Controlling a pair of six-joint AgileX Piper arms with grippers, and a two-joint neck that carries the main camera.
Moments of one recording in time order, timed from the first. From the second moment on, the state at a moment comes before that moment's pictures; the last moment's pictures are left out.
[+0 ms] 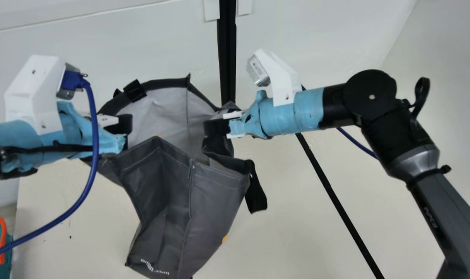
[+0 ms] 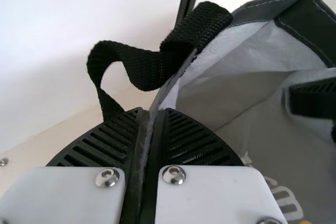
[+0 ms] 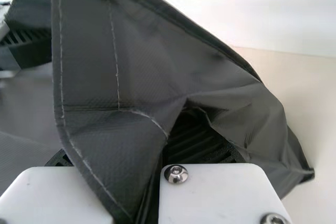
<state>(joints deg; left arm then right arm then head) -23.8 102.9 -117.8 -22.1 60.2 13.6 1.0 91.3 -92.2 55.9 63.5 -30.0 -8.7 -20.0</state>
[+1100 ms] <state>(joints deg) -26.7 106.6 -122.1 -17.2 58.6 9.9 1.8 92.4 -91.4 54.6 59.7 -32.2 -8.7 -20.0</state>
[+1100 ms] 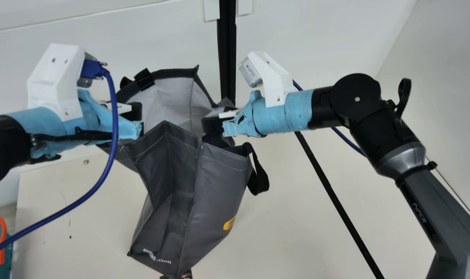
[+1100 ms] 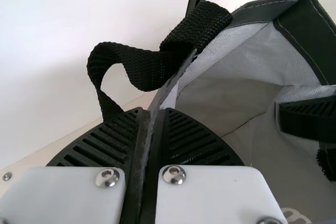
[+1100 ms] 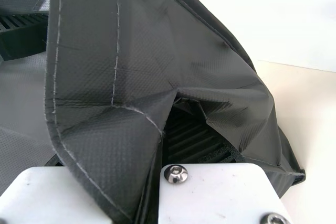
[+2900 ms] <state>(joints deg) -19.8 92.8 -117.6 -24.4 53.0 13.5 1.8 92.4 -91.4 54.5 59.7 -32.2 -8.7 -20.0</state>
